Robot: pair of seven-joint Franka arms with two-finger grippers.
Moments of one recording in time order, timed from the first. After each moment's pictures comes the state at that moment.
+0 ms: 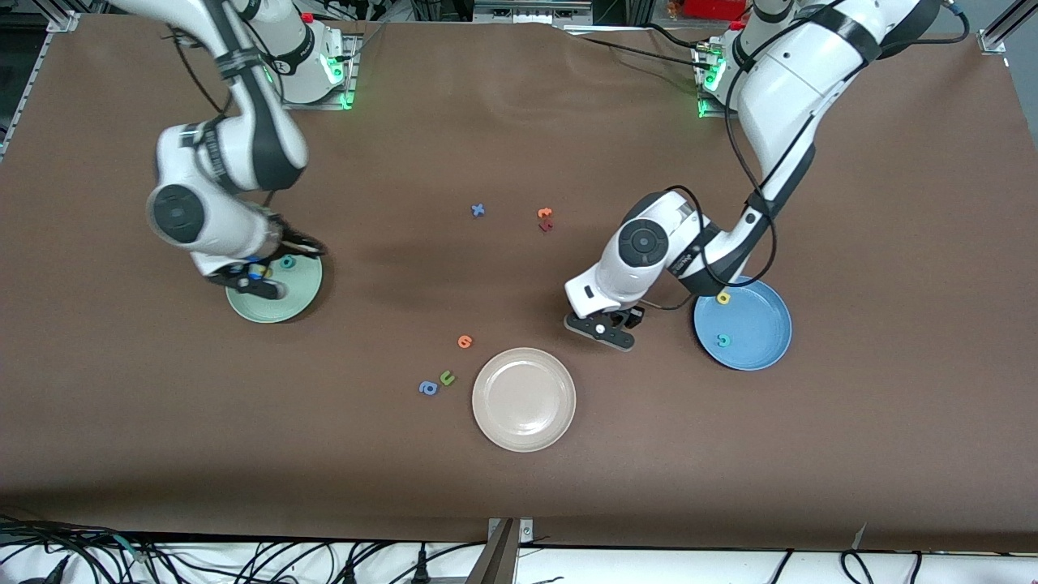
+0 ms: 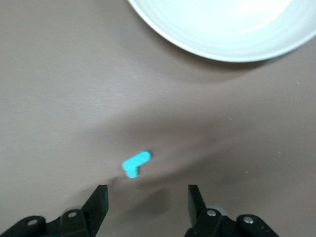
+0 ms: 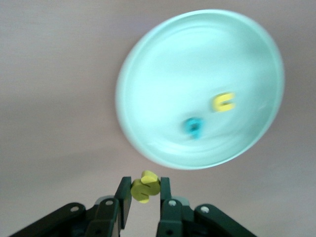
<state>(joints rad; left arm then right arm) -0.15 0.78 -0.46 -1.67 0.40 2.40 -0.40 0.36 0.26 -0.25 -2.09 0.09 2.04 0.27</state>
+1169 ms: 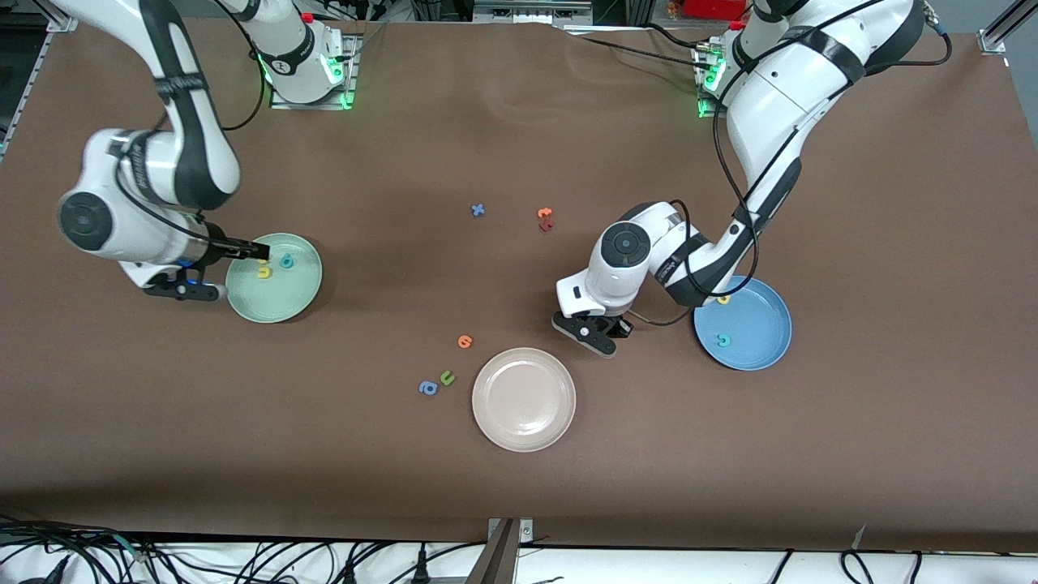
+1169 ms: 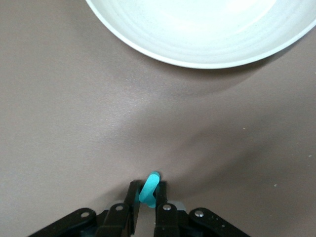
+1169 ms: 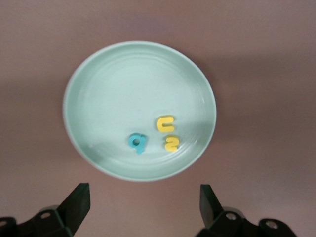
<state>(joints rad) -0.15 0.84 -0.46 -1.61 0.55 2.40 -0.32 0.35 0.23 -0.36 -2.01 0.09 1.95 0.04</state>
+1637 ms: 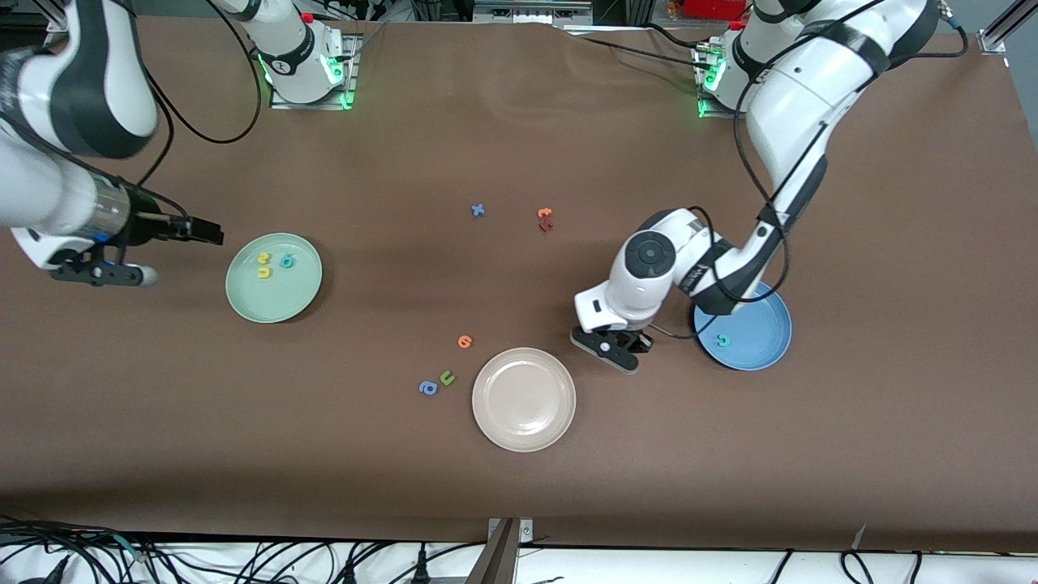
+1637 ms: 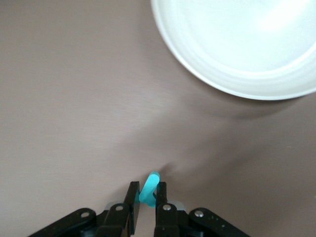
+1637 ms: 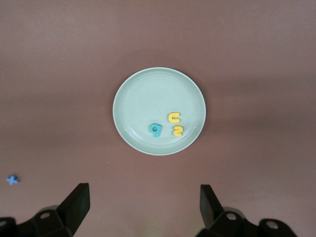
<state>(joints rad) -0.08 0.80 -0.46 -1.56 0.55 2.35 -0.24 0.35 0.13 -0.36 -1.76 0.09 1.68 0.04</state>
